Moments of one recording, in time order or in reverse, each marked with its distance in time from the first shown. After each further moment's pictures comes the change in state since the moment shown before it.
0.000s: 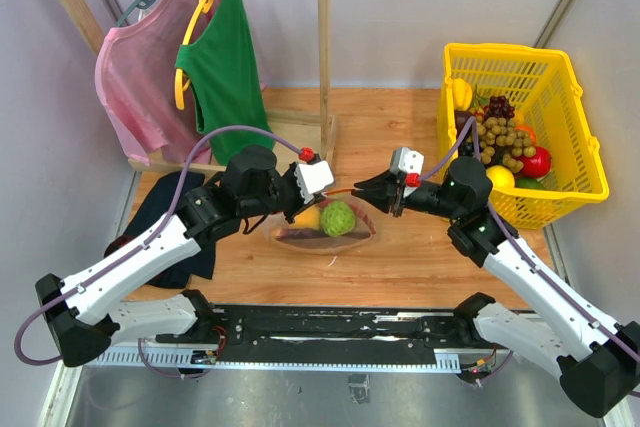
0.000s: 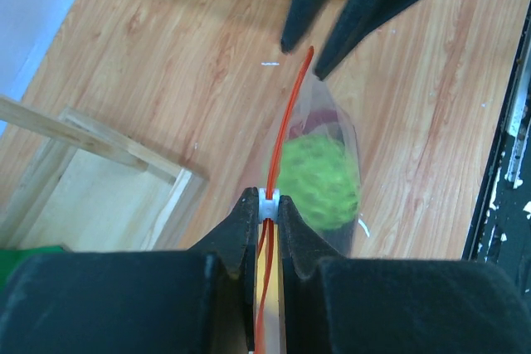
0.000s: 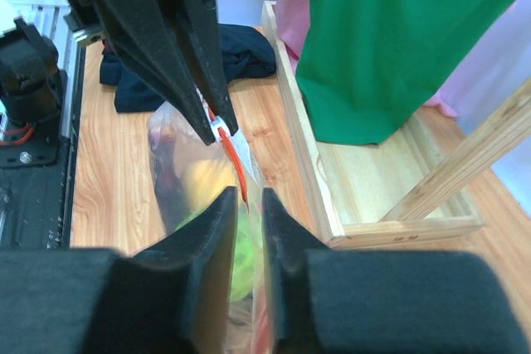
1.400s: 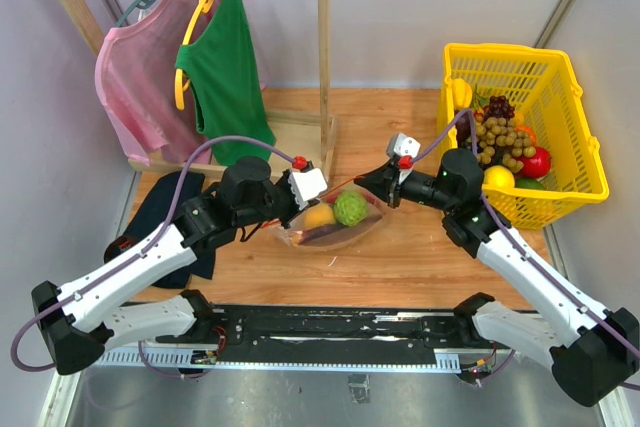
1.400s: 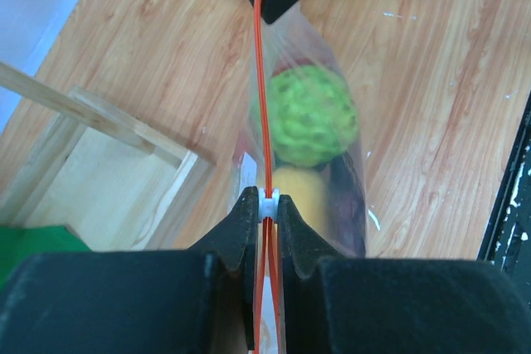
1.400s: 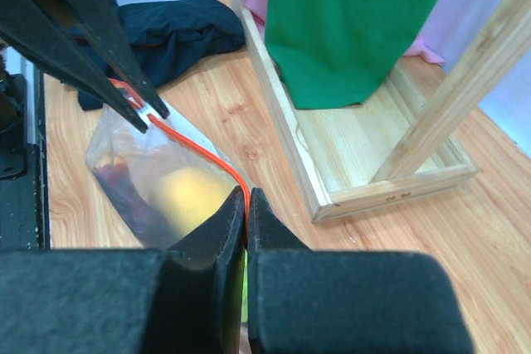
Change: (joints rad) left arm 0.000 -0.061 -0.104 0.049 -0.046 0.001; right arm -0.037 0.080 0.020 -0.005 0.076 0.040
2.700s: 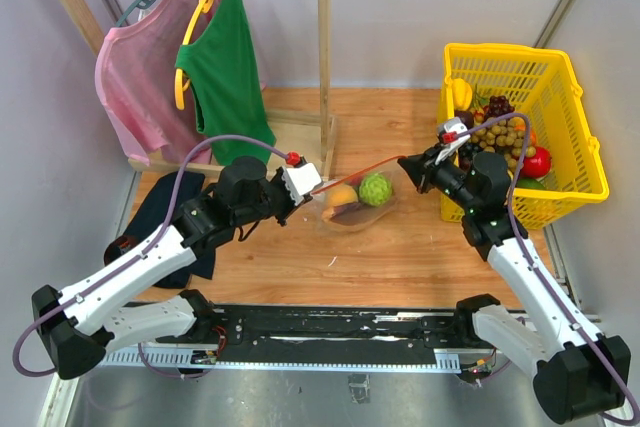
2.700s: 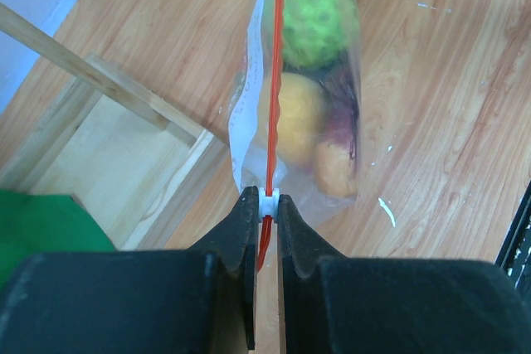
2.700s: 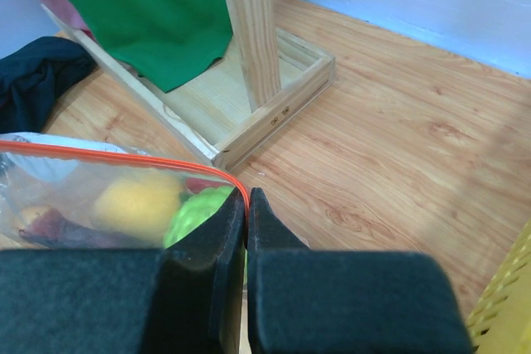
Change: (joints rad) left arm 0.045 -0.019 -0.047 0.022 -0.046 -0.026; right arm -0.269 -0.077 -0.095 0.008 0.217 0.227
